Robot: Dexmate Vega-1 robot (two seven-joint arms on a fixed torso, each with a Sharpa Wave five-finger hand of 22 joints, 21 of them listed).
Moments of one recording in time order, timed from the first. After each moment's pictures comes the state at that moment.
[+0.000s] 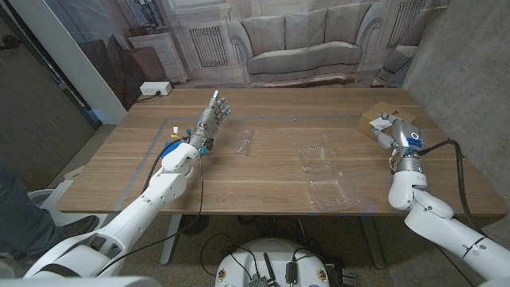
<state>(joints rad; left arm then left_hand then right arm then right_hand) 0.81 0.46 0.39 -1.26 -0.70 -0.33 -0.16 0.50 0.01 -0.06 0.10 0.28 -0.06 0.06 0.20 0.18 -0.03 0.01 0.20 0.19 -0.05 0.01 0.20 0.18 -0.14 -0.03 0.39 0.17 -1.22 -0.83 -0.31 -1.80 -0.37 -0.44 -0.77 0.92 0.01 0.31 -0.16 0.21 0.59 -0.17 0.25 0.21 0.64 -0.18 0.28 0.19 0.58 -0.06 0.21 0.19 0.56 -0.05 0.45 0.20</state>
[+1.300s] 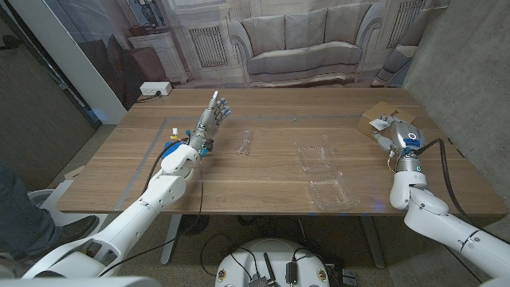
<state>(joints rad) 0.84 0.48 0.39 -1.31 -0.70 -0.33 -0.13 0.50 0.02 -0.07 0.10 0.28 -0.06 0.05 0.20 0.18 -0.03 0.01 0.20 0.19 -0.05 0.01 0.20 0.18 -0.14 -0.04 0.38 0.17 -1.14 -0.87 -0.42 -1.72 -0.41 -0.51 -0.78 0.90 -0.02 0.26 -0.12 0.24 0.57 -0.20 0.23 0.22 0.56 -0.19 0.24 0.19 0.53 -0.05 0.19 0.21 0.52 -0.05 0.44 0.20</state>
